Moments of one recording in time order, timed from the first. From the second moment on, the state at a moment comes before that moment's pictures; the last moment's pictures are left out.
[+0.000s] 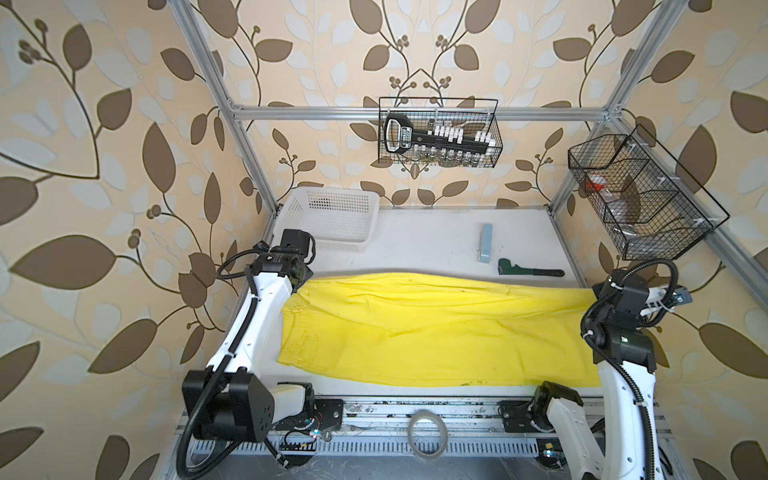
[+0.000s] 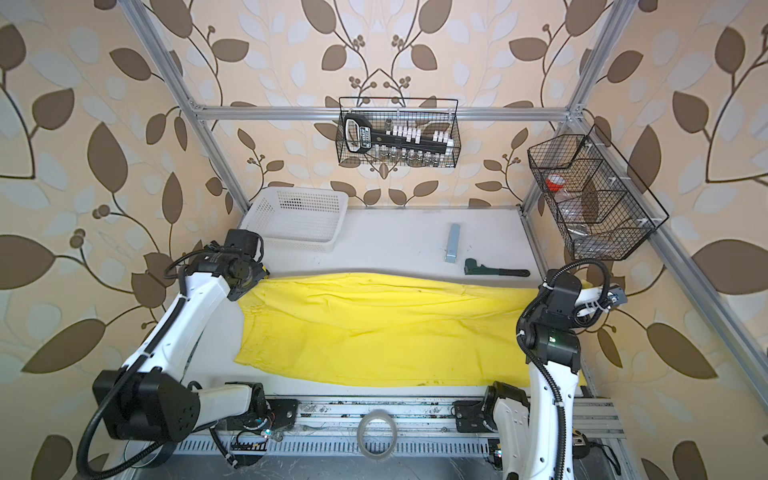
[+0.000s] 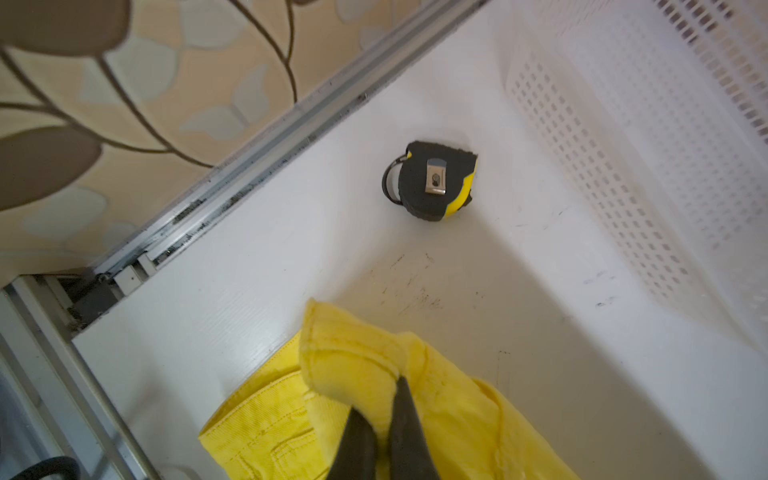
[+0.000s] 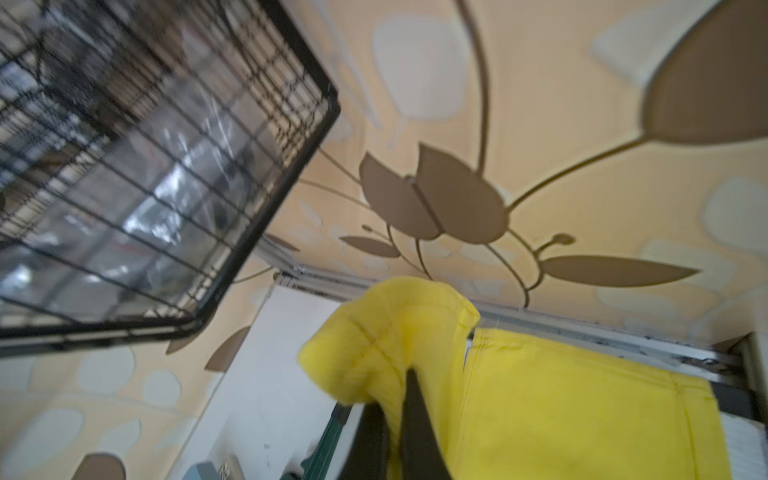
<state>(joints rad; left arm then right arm) -0.01 1.19 1.16 -1.04 -0.44 -0.83 -0.36 0.67 0.83 -0.57 0.66 0.79</state>
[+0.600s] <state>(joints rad) -0.01 1.35 1.10 -0.92 -0.45 -0.76 -0.36 0.87 0.75 -0.51 0.68 0.74</state>
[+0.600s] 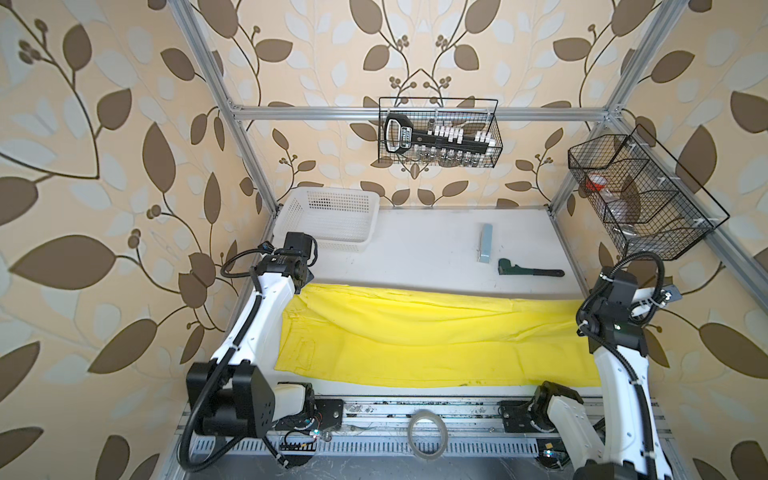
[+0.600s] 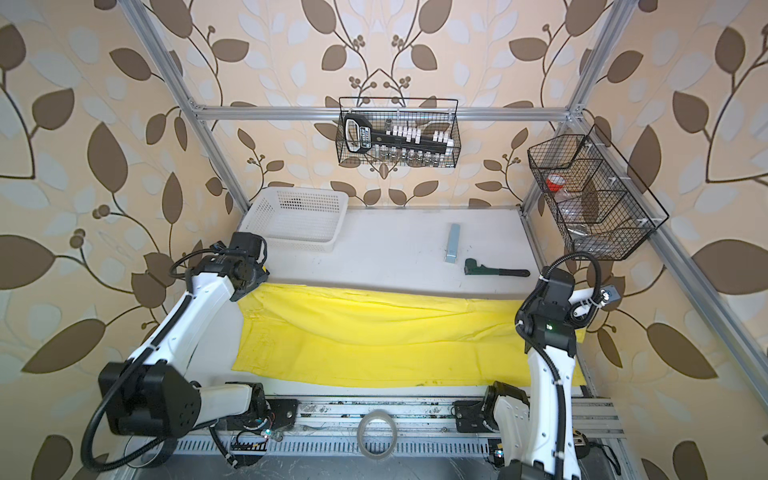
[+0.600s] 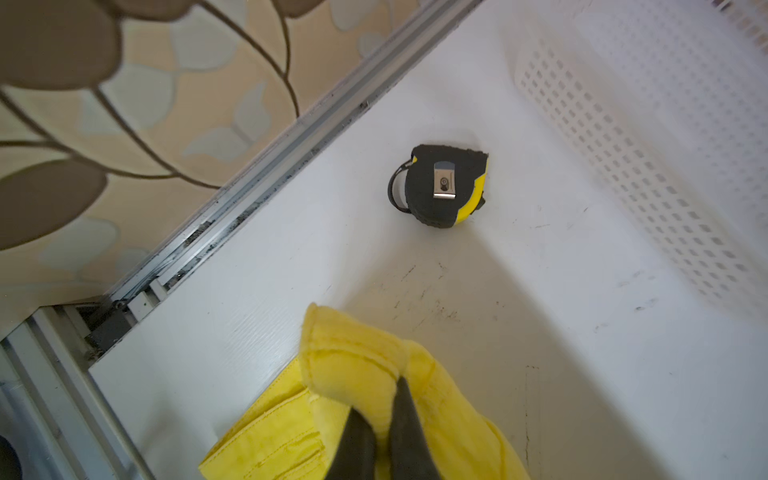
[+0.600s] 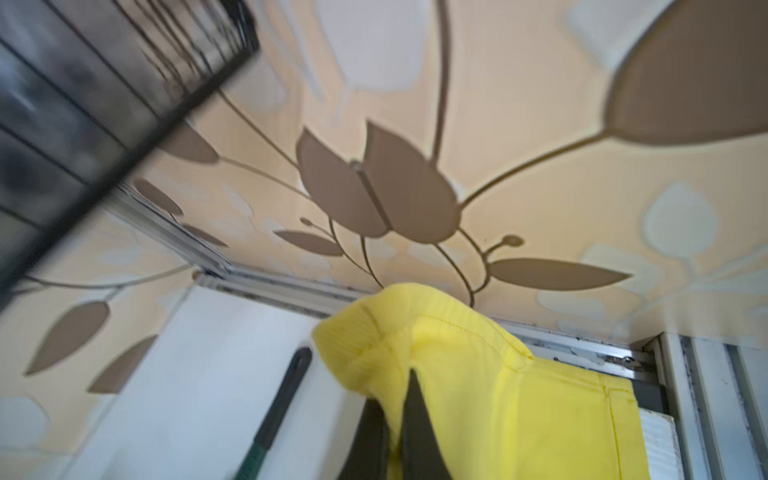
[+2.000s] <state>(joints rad) -0.02 1.81 1.41 -0.82 -0.46 -0.70 -0.38 1.57 0.92 -0.24 0.54 0.70</state>
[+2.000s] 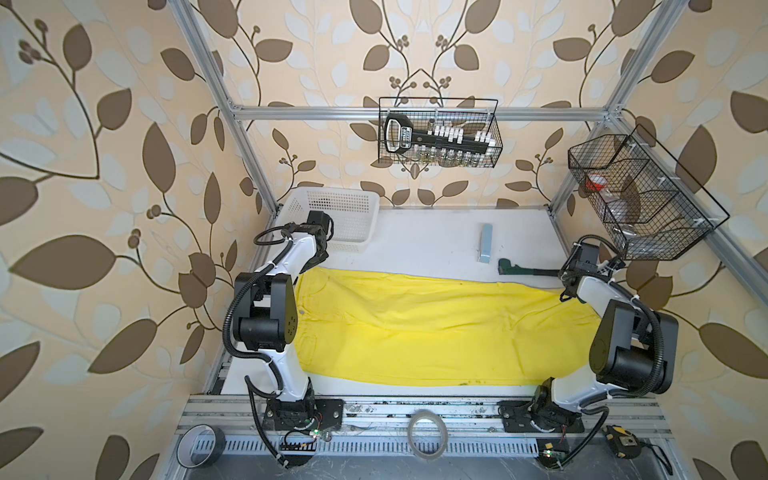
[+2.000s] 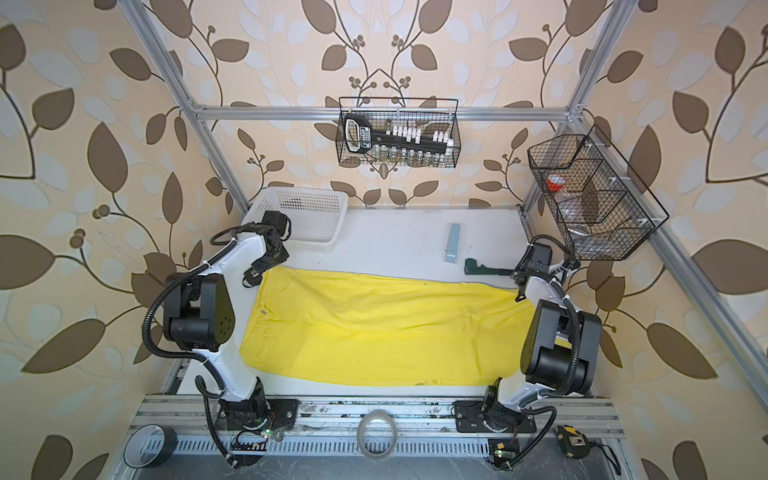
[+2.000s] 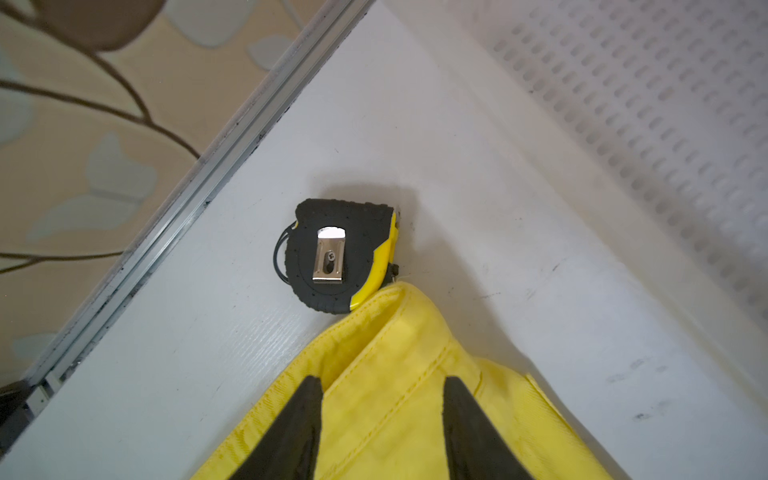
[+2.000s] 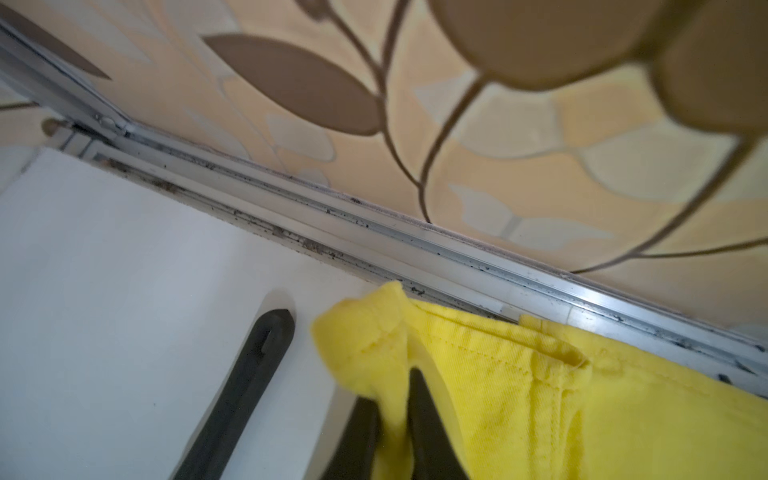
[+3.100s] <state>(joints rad) -0.28 1.66 1.13 -0.77 -0.20 -0.80 -0.20 1.18 0.73 -0.41 0.05 0.55</state>
